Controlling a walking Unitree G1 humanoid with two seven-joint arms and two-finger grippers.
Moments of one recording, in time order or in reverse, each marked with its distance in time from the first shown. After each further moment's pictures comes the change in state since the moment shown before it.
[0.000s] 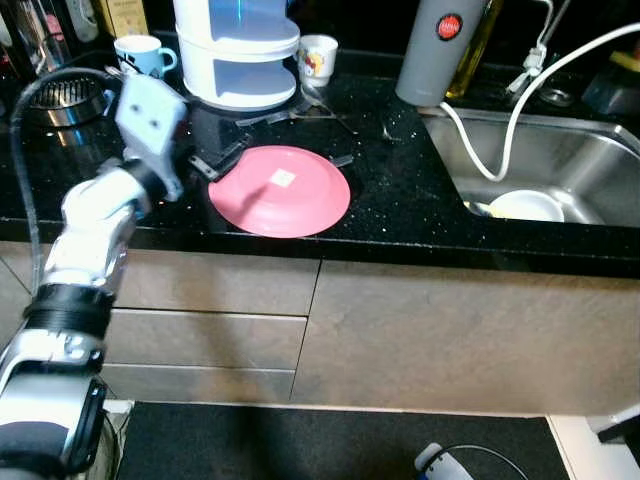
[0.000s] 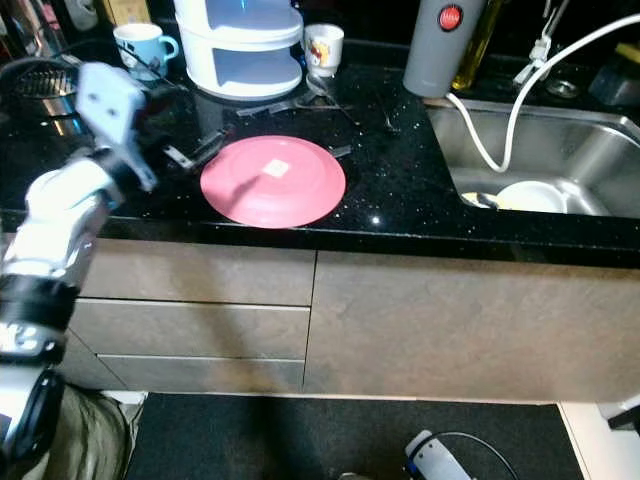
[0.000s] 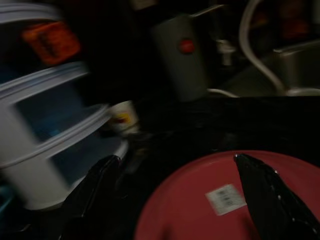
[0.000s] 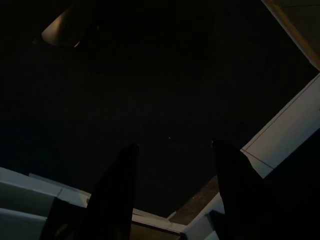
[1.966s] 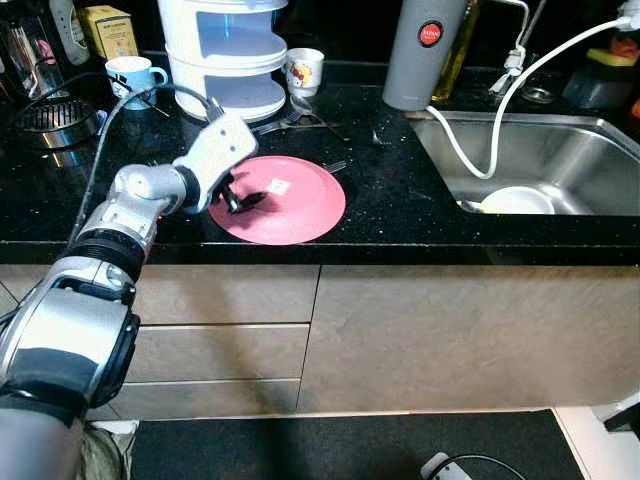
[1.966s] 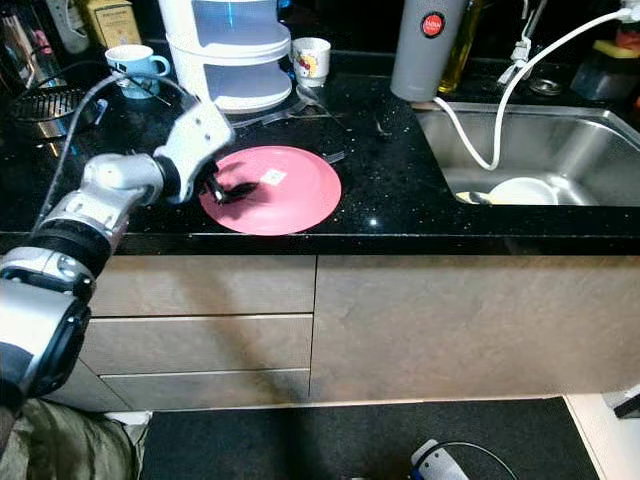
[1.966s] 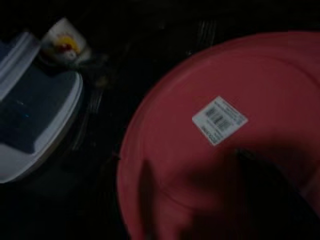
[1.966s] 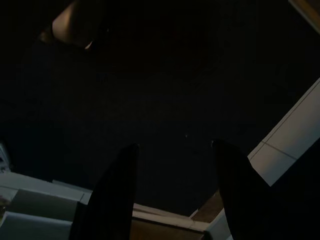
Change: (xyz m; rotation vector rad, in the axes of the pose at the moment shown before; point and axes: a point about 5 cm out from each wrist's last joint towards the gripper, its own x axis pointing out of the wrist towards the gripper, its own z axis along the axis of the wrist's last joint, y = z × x) left arm 0.028 0.002 -0.034 0.165 0.442 -0.141; right arm -0.001 0.006 -0.016 0.042 0.029 -0.004
